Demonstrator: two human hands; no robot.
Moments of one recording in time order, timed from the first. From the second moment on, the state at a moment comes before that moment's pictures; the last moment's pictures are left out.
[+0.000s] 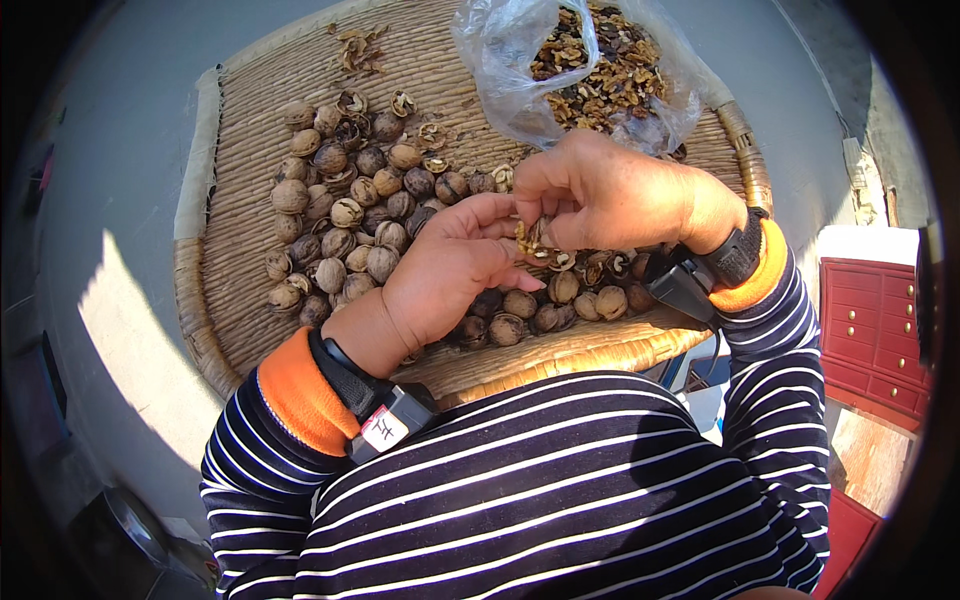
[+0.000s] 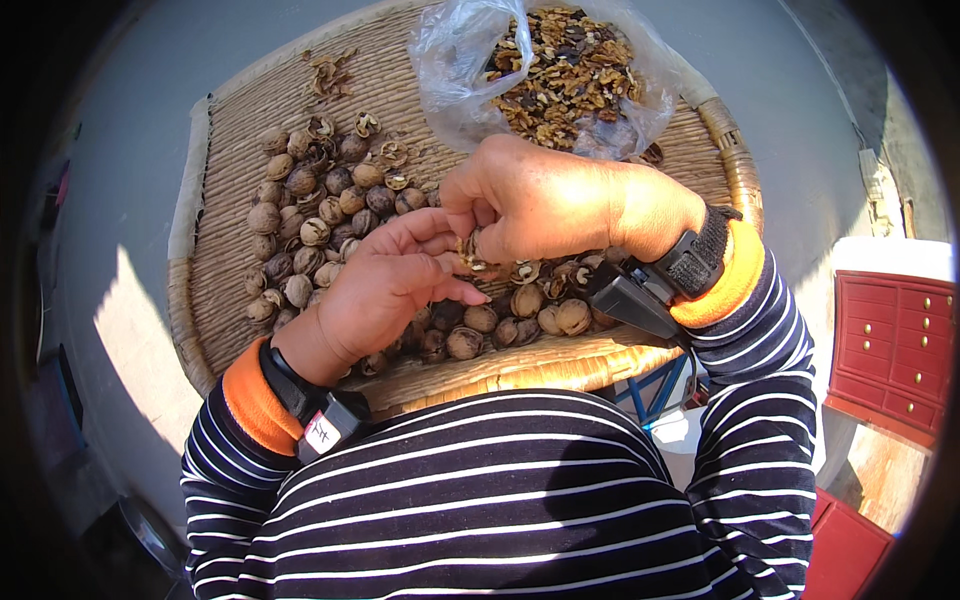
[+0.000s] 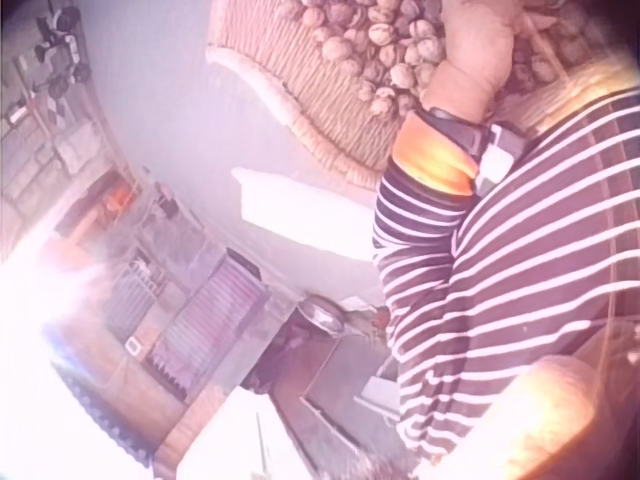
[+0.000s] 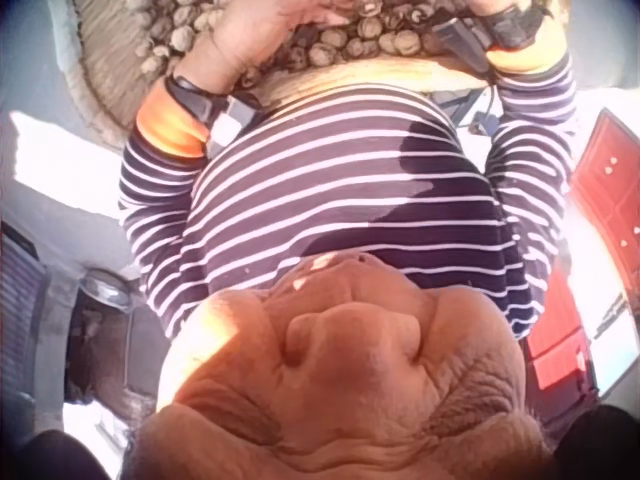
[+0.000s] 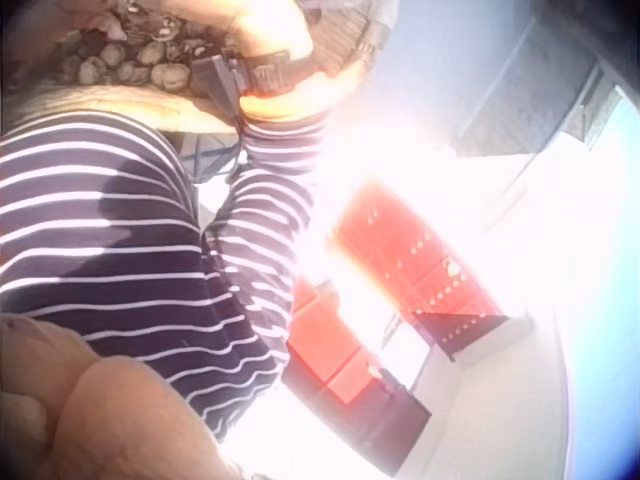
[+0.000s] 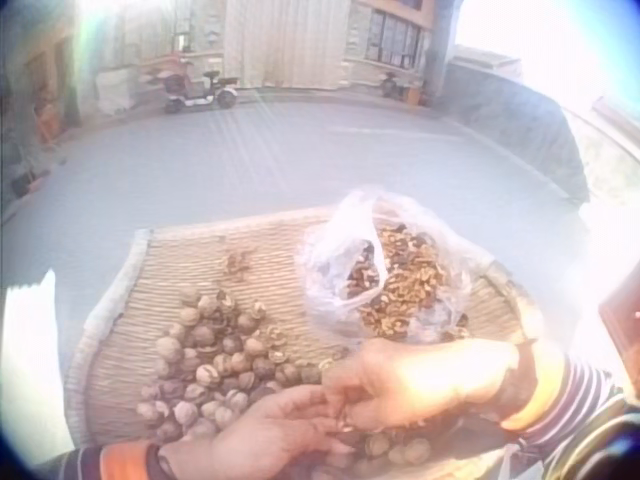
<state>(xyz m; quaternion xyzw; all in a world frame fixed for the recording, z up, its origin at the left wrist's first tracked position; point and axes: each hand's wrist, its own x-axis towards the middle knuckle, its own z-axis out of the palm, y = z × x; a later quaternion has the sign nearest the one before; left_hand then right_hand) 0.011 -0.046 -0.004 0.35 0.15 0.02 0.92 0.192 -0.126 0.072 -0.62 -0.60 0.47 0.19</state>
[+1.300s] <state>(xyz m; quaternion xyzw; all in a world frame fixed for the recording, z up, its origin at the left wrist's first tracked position) 0.010 -0.030 0.000 0.35 0.23 0.01 0.91 0.203 -0.127 0.053 -0.57 -0.44 0.61 0.34</state>
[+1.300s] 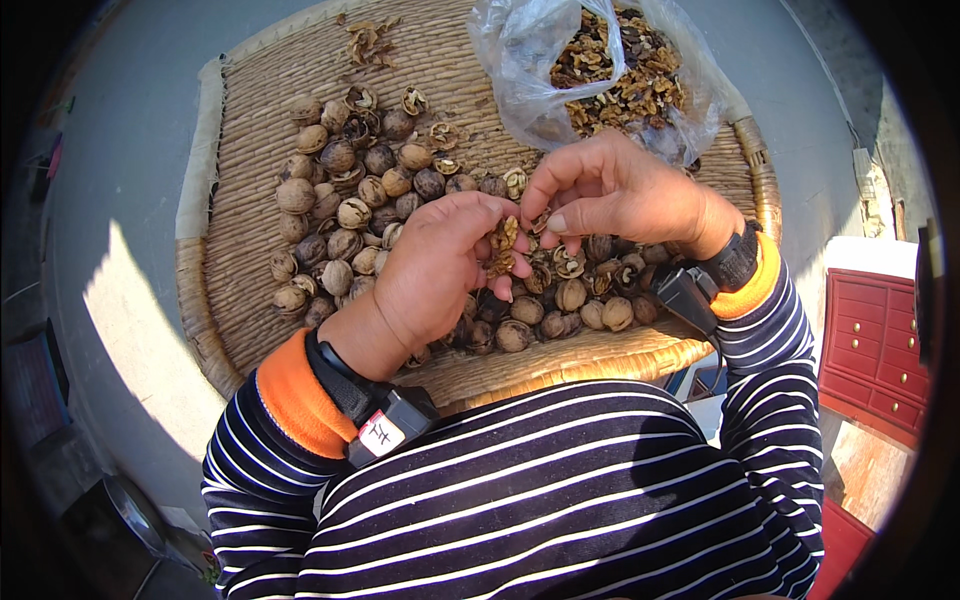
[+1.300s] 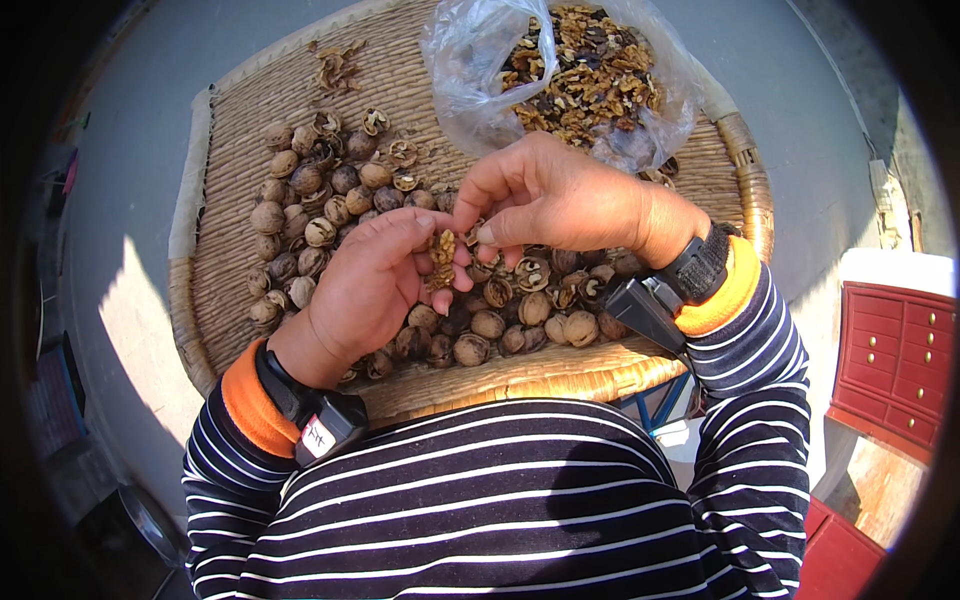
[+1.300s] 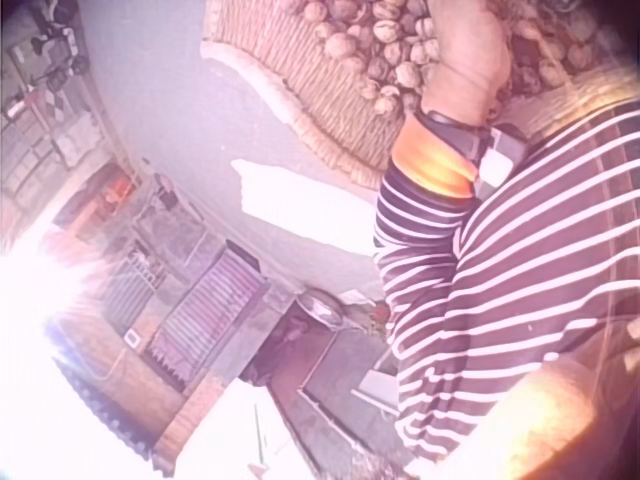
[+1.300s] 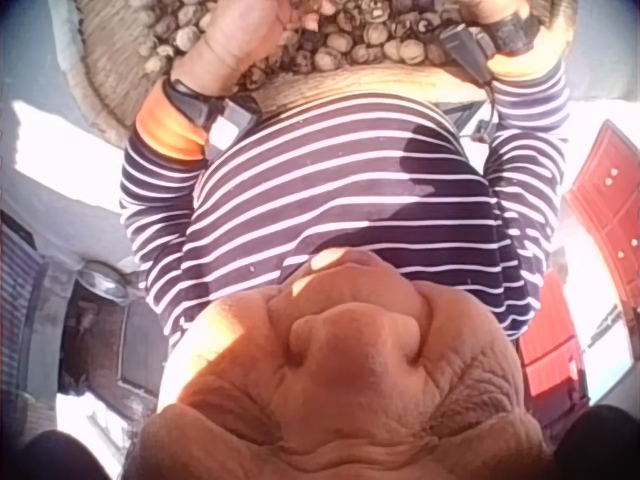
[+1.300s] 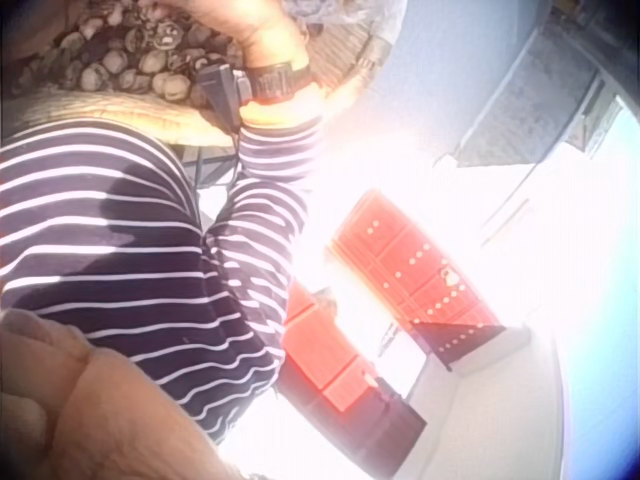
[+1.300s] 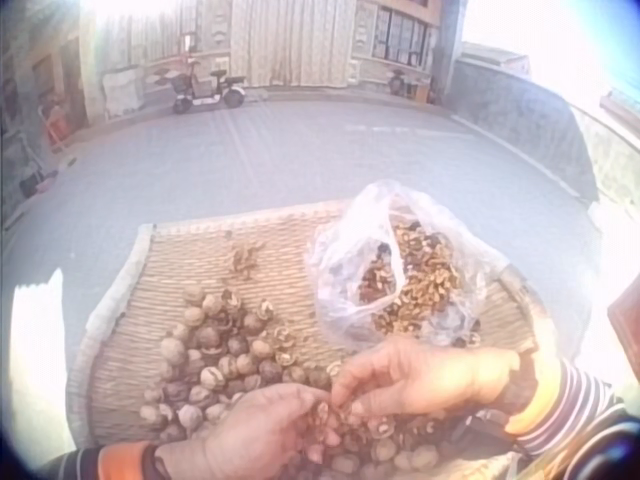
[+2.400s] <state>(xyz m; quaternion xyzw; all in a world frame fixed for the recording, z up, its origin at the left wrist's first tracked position) 0.012 -0.028 0.003 0.35 0.23 0.05 0.91 0.184 -0.126 0.023 -0.58 -0.62 0.39 0.35</state>
